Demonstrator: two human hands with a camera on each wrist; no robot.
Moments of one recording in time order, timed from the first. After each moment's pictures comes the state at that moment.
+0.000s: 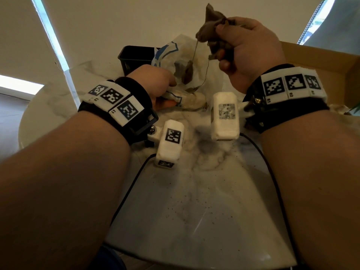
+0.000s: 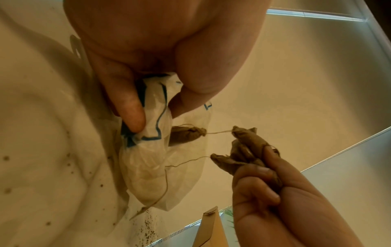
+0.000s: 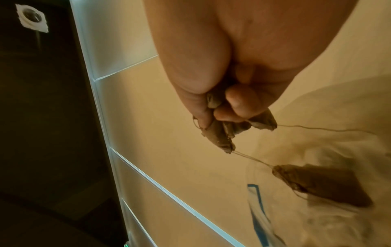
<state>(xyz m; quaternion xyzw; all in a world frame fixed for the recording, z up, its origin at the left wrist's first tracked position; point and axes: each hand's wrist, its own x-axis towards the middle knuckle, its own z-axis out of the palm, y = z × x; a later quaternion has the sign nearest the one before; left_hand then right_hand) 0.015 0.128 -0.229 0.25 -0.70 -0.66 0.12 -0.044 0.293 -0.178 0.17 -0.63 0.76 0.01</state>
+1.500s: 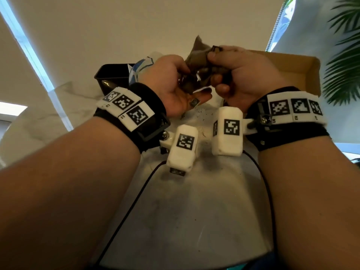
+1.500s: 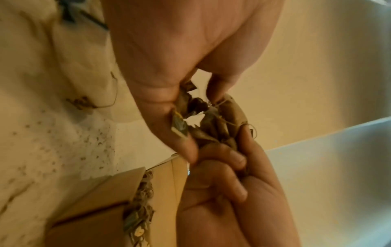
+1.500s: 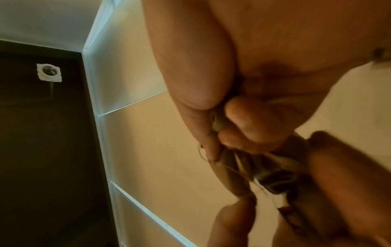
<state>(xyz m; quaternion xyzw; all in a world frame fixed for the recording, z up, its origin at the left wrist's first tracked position) 0.007 0.213 -0.188 0.09 -0.48 -0.87 -0.01 -0.047 0.363 -0.176 0.18 -0.61 0.76 -0.11</state>
